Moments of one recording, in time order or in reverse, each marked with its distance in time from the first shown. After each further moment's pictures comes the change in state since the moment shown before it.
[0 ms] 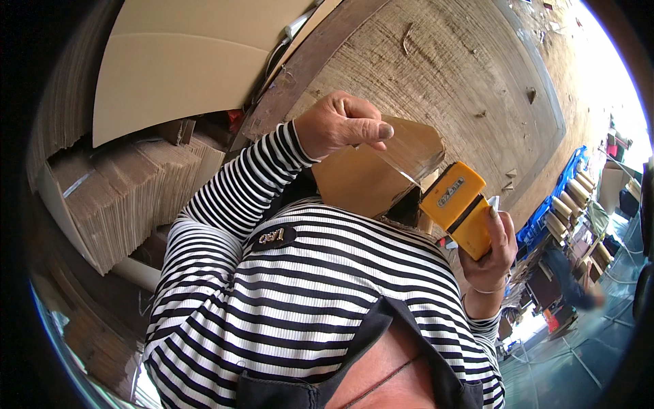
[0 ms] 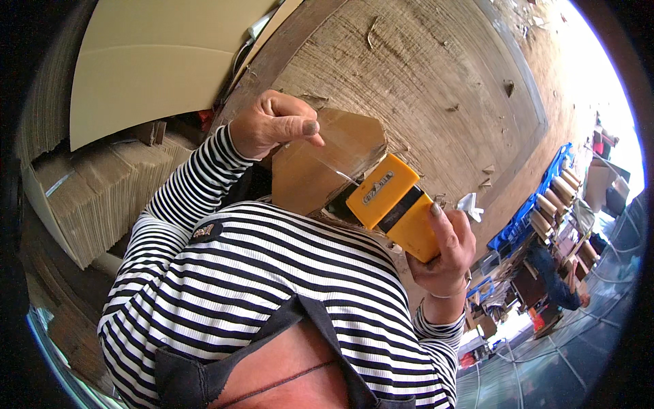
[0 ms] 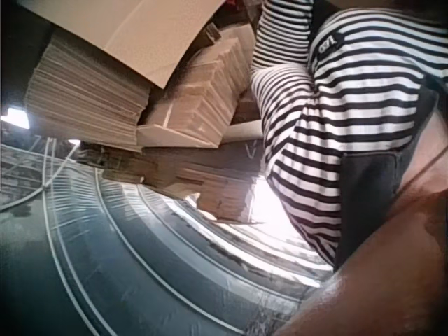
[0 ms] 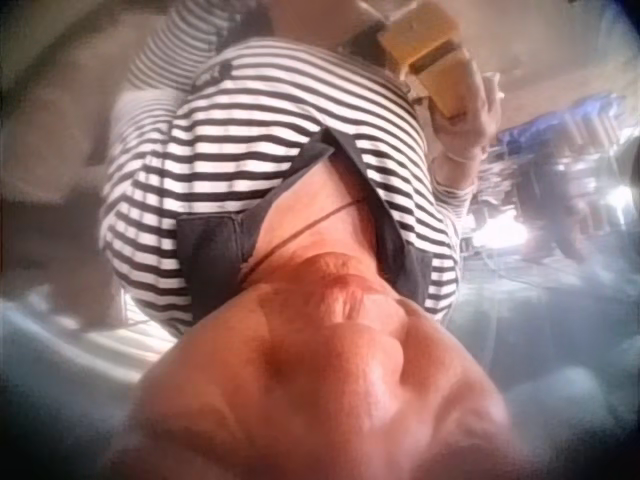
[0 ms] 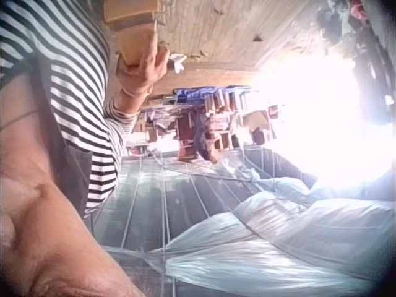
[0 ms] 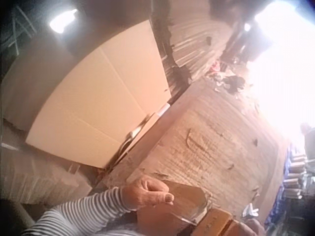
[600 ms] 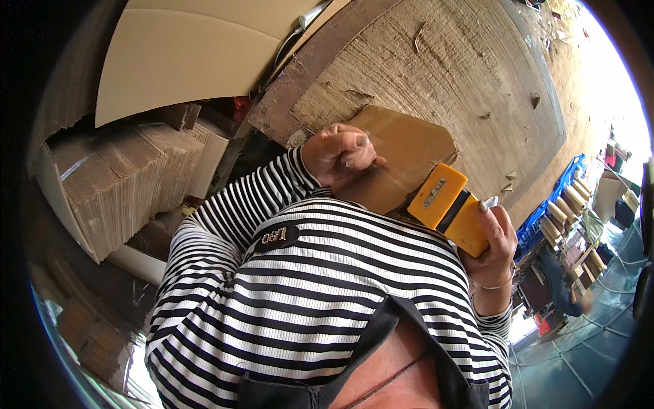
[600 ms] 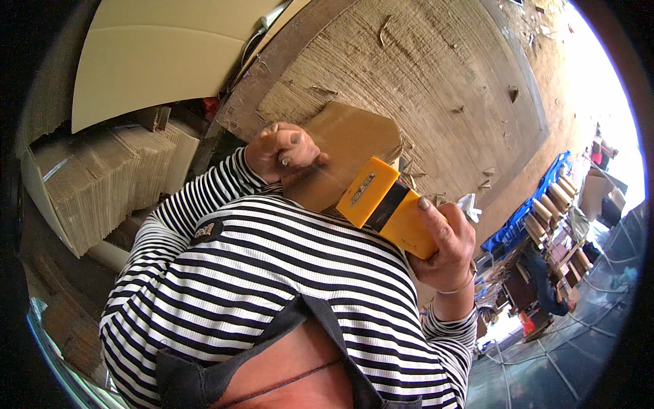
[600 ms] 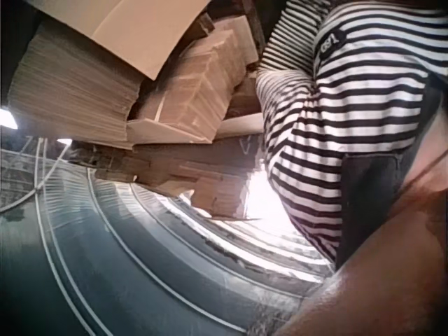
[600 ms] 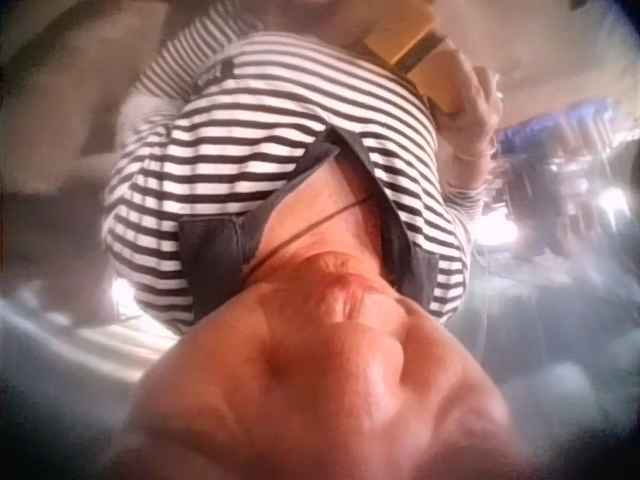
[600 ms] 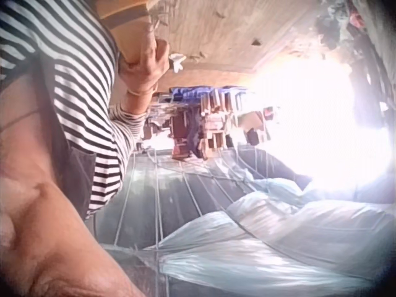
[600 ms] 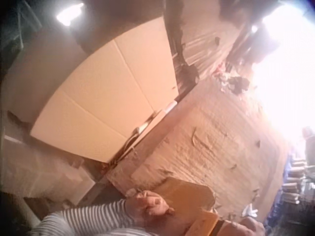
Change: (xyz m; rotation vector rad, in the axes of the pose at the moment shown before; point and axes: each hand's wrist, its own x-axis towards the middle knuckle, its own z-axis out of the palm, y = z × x) left_hand -0.039 -0.062 0.007 -0.567 -0.078 0.018; right_hand 0.014 -0.008 0.001 0.095 -0.151 -0.067
